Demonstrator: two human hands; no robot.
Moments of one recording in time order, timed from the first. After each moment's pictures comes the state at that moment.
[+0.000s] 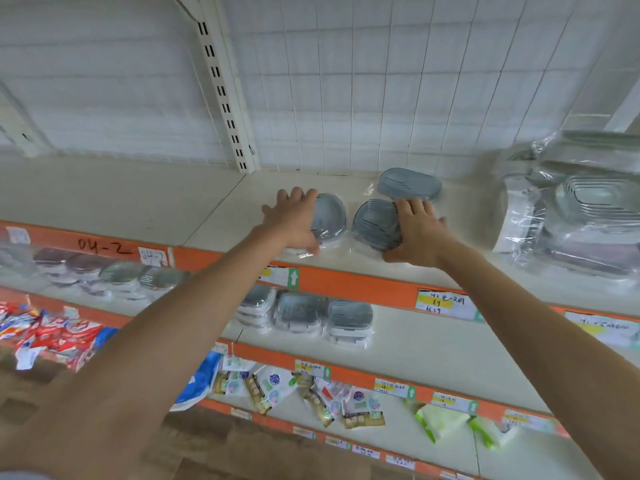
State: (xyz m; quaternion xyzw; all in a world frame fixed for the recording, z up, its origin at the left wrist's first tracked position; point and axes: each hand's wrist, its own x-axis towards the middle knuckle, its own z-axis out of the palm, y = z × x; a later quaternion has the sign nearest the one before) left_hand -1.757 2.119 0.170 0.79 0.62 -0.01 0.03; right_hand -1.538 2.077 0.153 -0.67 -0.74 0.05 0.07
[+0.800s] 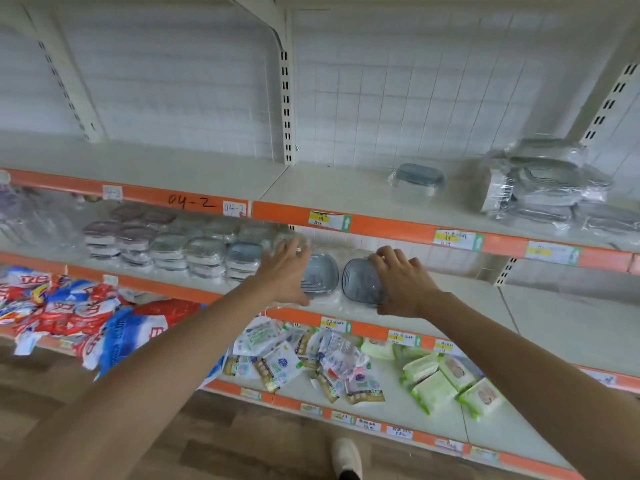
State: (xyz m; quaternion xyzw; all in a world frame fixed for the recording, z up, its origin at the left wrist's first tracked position) left_hand -1.901 1.901 0.115 0.83 0.55 -0.04 -0.01; right_hand -1.671 1.866 0.111 -0.59 -0.80 -0.12 -0.04
